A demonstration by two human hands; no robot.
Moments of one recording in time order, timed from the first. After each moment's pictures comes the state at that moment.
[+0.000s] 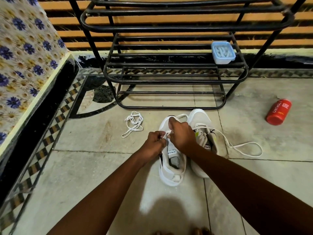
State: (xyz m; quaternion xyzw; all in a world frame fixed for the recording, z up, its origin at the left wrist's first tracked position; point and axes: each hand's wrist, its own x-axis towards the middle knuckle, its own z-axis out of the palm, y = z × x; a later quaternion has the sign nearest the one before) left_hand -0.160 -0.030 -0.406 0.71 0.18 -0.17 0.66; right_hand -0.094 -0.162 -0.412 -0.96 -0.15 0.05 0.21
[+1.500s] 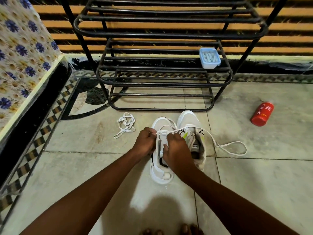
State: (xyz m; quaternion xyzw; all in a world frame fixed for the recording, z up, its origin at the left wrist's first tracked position) left_hand -0.145 -0.034 -0.423 0.76 0.23 -0.10 0.60; right_hand -0.160 -0.185 -0.411 -0.95 -0.15 -0.04 0.26
